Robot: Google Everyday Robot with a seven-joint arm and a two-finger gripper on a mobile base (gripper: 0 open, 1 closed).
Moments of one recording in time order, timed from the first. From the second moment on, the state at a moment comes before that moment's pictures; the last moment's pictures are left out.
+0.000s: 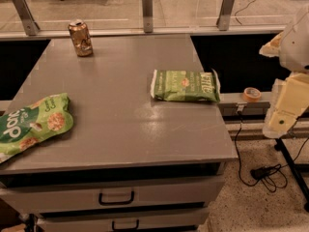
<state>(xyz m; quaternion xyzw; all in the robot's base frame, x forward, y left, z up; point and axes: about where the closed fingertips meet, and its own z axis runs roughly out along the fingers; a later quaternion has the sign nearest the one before) 0.438 -0.217 0.976 -0.60 0.78 -0.03 0.16</state>
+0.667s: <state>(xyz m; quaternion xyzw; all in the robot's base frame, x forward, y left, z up) 0.447 -0.190 0.967 -0.62 0.76 -0.01 0.17</state>
